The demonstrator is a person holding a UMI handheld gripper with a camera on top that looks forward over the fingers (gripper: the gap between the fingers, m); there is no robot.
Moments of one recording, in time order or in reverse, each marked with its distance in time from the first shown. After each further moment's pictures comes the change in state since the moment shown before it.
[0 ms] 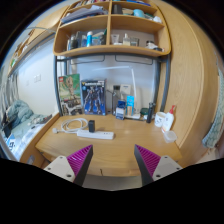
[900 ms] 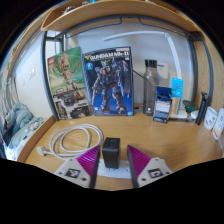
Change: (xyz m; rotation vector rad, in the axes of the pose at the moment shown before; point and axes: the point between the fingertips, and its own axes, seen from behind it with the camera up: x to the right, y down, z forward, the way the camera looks) arm -0.130 -0.002 0.341 -0.048 -0.143 0.057
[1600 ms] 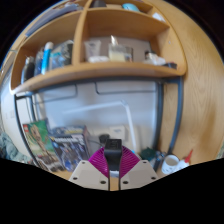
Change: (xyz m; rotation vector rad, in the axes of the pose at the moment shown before) arm 0.144 -0.278 -0.121 0.272 0.291 0.077
